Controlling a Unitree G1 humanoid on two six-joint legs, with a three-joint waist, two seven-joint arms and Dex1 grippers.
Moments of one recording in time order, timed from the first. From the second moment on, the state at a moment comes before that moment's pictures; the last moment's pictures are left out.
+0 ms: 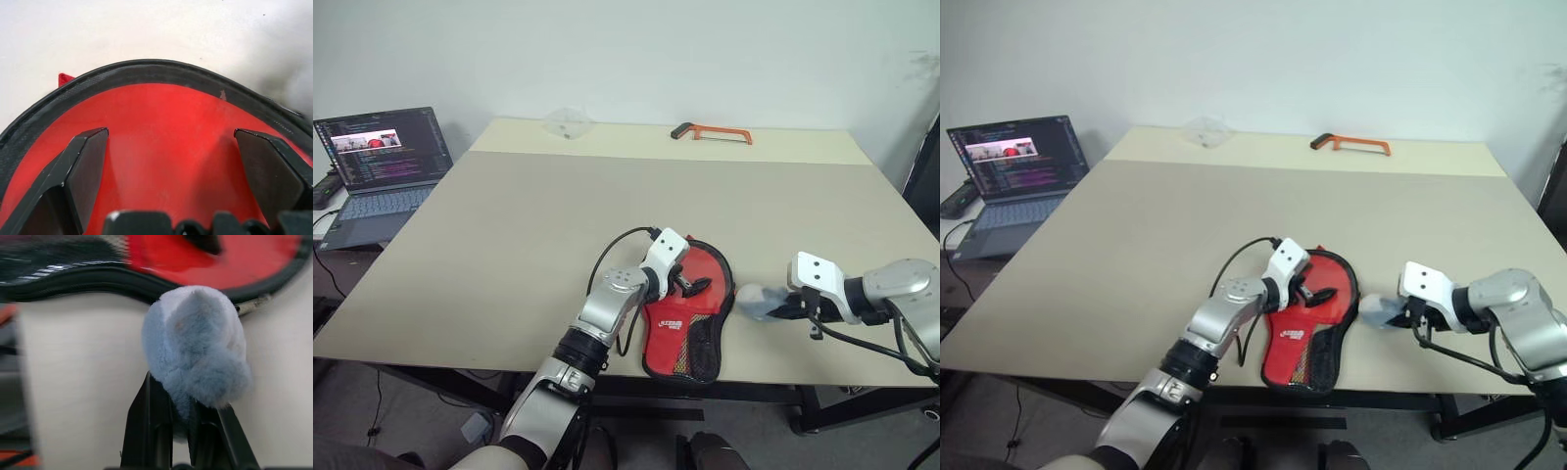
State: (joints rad) left arm -0.69 0.07 -0.27 0.40 -0.05 0.44 -0.58; right arm -0.32 -0.99 0.10 -0.21 0.19 0.51 1.29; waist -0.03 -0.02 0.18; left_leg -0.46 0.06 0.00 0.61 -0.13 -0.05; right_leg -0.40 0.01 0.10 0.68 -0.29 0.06
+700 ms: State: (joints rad) left arm -0.70 0.07 -0.28 0.41 -0.02 0.43 -0.59; right arm -0.06 -1.10 0.14 -0.64 0.45 0.62 1.40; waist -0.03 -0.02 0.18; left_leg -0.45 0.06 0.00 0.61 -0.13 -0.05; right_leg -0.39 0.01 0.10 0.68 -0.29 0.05
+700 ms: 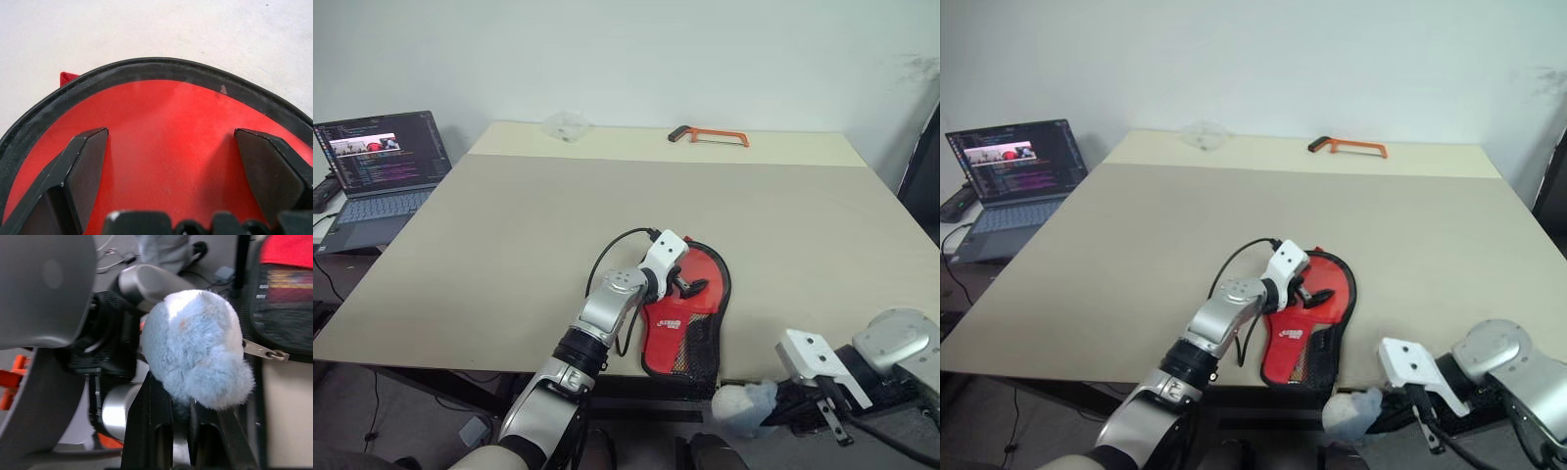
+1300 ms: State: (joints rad) left arm -0.68 0.09 -0.28 0.39 -0.02 0.42 -0.63; right arm -0.24 -1.06 0.07 -0.40 0.48 0.62 1.31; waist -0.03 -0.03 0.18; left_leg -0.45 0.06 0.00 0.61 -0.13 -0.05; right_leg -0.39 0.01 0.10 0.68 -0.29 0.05
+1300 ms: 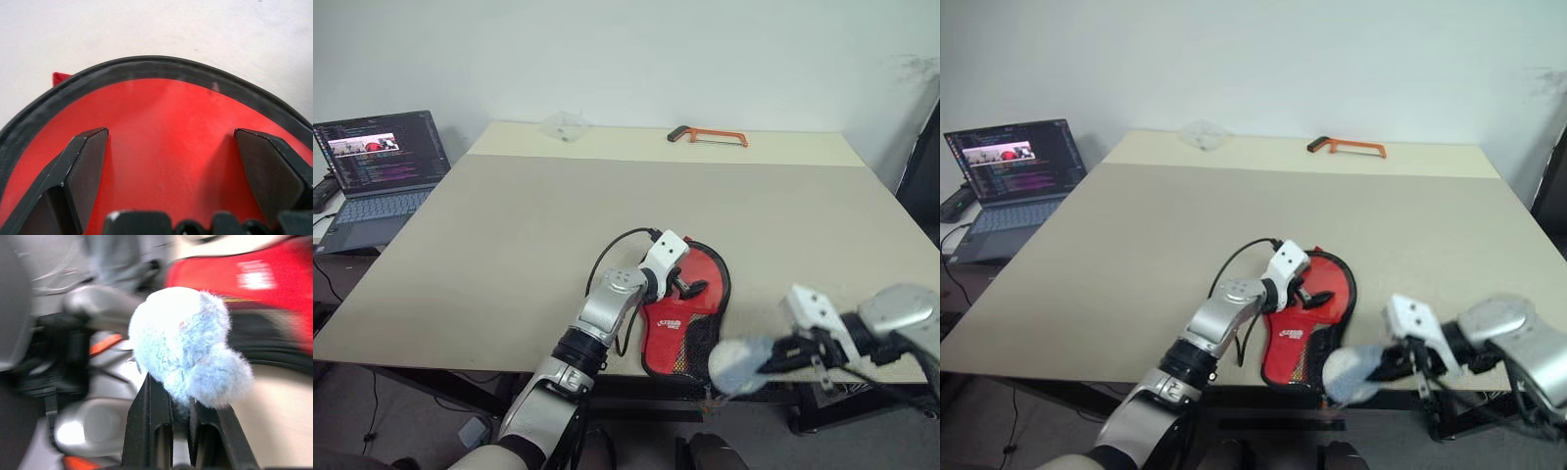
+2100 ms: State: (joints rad) left arm -0.56 0.82 0.14 -0.06 -0.54 0.67 -1.24; right arm -0.20 -1.12 -0.34 -0.22 0.59 0.73 1.30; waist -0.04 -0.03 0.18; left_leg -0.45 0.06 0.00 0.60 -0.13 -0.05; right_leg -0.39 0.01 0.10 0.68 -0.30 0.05
